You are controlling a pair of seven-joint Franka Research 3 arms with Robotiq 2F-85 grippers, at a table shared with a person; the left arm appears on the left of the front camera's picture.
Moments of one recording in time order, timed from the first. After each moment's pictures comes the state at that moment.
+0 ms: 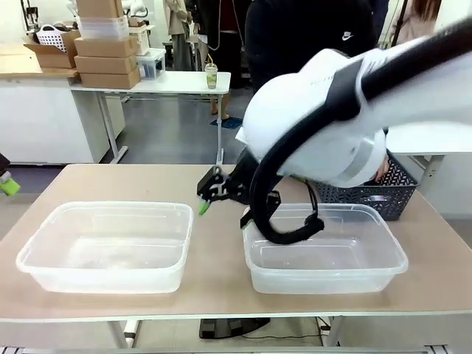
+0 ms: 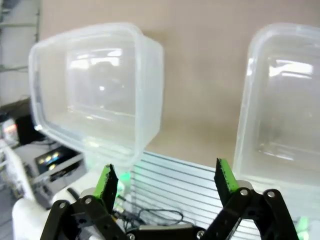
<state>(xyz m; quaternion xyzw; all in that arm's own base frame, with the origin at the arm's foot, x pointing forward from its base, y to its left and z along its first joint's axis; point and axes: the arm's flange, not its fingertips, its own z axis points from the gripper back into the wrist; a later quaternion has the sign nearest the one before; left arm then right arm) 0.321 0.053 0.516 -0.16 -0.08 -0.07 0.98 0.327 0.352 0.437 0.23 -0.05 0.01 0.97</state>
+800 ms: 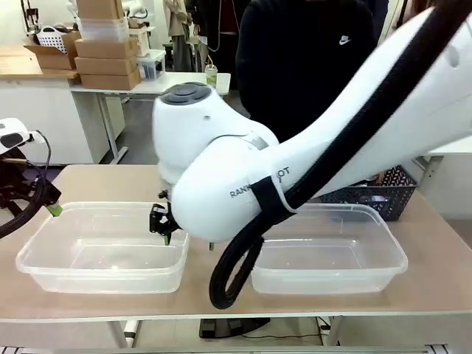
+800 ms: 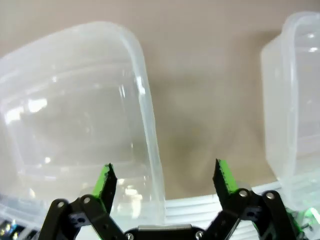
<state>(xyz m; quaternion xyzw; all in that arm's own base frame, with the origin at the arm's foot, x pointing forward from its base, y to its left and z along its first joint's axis) 0.381 0.024 0.417 -0.07 -0.12 -0.05 0.99 0.326 0.483 0.385 0.03 -0.11 -0.08 0.99</state>
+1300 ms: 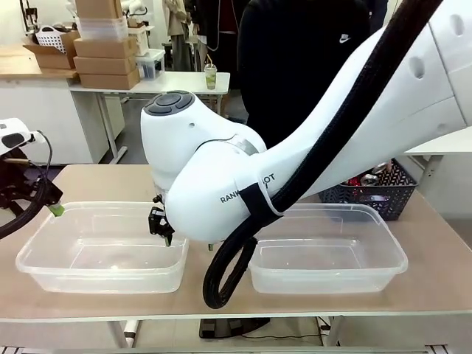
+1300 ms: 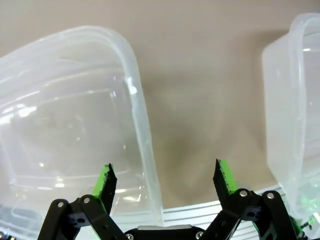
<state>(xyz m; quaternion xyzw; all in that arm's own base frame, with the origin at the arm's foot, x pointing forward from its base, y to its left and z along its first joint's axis) 0.381 0.023 0.417 -0.07 -0.12 -0.06 0.99 0.335 0.484 0.368 0.01 -0.10 -0.08 0.99</state>
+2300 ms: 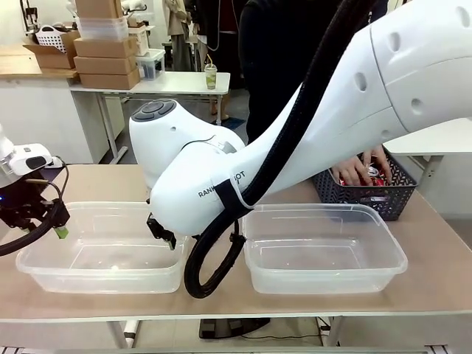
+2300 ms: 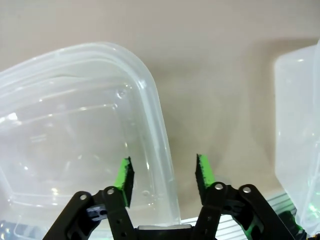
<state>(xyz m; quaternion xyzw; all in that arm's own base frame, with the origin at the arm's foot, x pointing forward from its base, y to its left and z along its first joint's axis) 0.405 0.024 0.363 -0.06 -0.05 -0.05 1.00 0.357 0.504 0.353 -0.02 -0.08 -0.09 0.99</state>
